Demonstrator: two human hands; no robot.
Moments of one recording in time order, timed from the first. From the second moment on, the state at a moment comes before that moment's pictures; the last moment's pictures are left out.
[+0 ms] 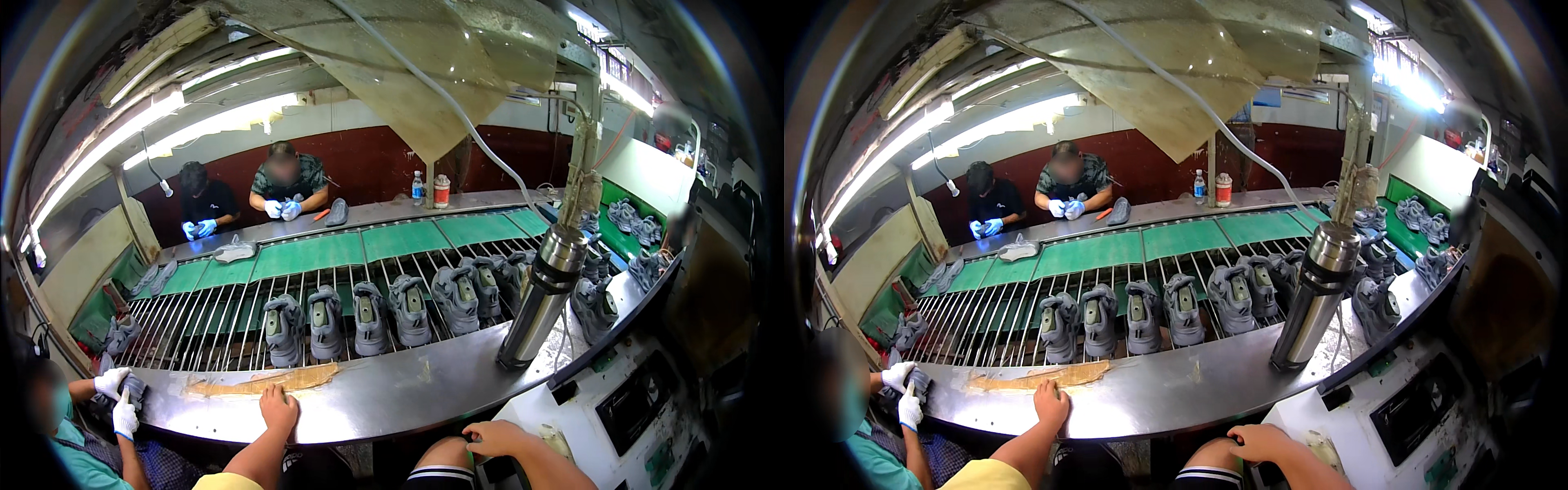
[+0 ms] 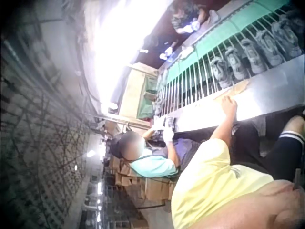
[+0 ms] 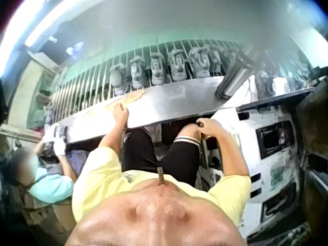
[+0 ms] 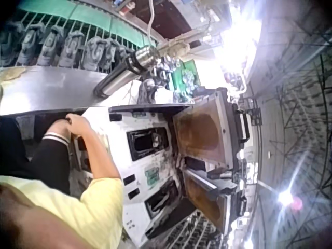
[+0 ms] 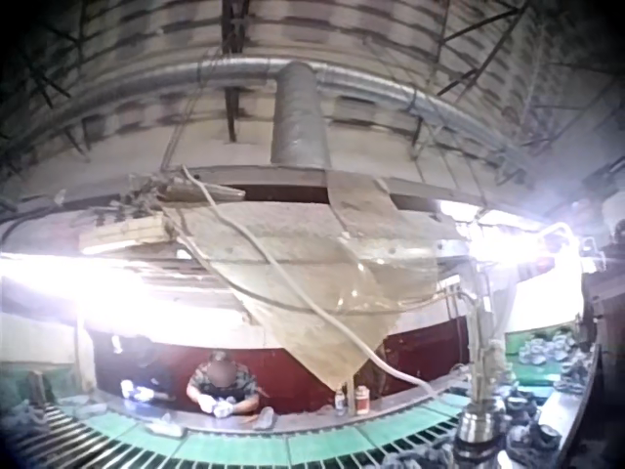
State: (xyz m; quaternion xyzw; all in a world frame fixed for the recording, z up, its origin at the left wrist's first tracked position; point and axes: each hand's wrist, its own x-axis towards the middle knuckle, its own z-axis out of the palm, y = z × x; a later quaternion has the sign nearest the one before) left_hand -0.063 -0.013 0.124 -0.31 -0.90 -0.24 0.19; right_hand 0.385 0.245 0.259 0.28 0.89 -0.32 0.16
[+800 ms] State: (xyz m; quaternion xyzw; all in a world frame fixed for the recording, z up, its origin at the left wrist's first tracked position) left_hand -0.066 -0.017 0.126 -0.31 -0.90 -0.24 0.21; right_hand 0.383 0.242 0.272 0.27 0.88 -0.35 0.17
